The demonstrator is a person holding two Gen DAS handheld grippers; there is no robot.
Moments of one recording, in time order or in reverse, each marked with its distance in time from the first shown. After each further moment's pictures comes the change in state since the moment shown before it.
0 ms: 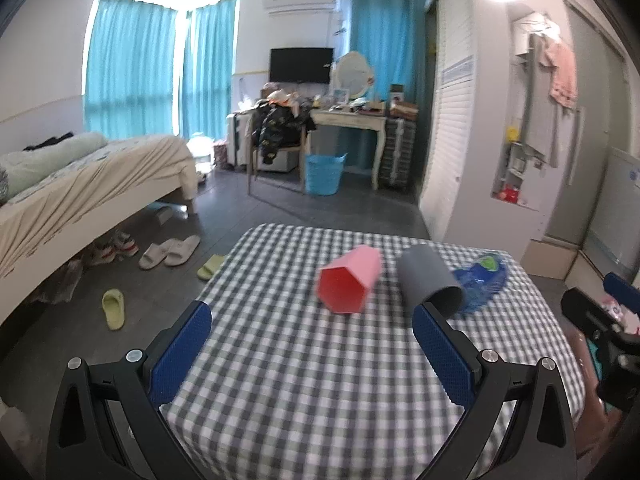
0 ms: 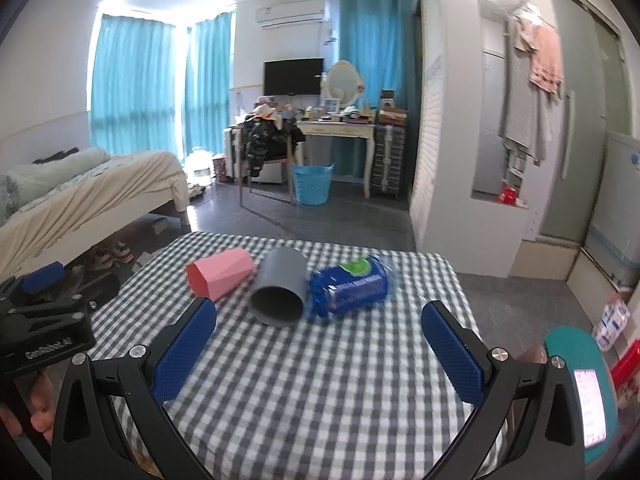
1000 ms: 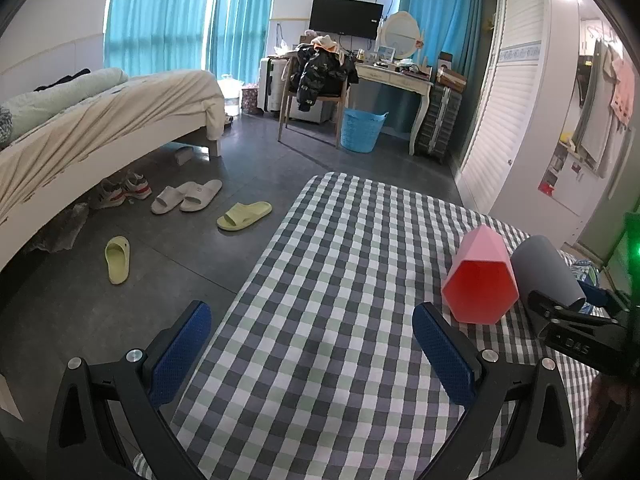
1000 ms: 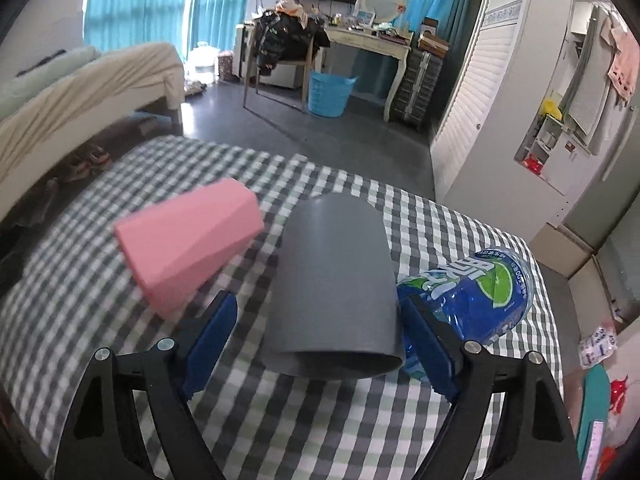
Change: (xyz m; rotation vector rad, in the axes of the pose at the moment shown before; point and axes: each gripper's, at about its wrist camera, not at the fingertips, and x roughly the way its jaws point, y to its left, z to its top) left arm 0.122 0.091 -0.008 -0.123 0.168 0.035; right arm 0.223 0.060 0.004 -0.158 0.368 -0.059
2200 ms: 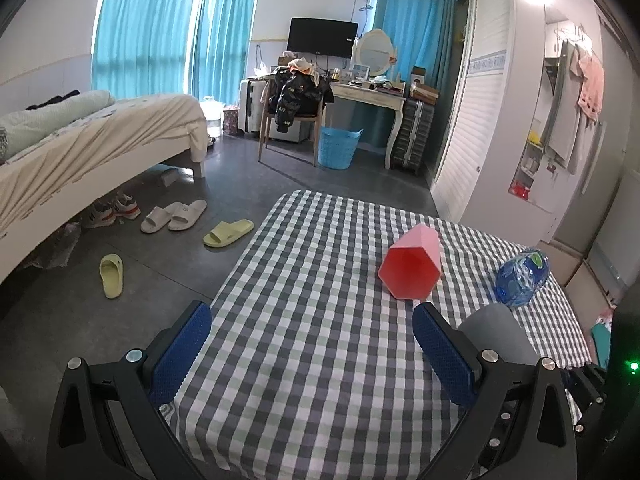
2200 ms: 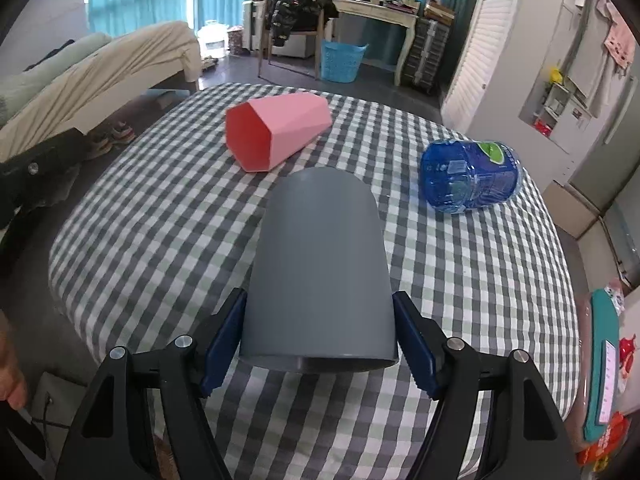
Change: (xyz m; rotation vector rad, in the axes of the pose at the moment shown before) left arm -0.081 -0.020 -0.015 0.049 -0.070 -0.052; right arm -0.088 0.040 -0.085 0.023 0.101 0.084
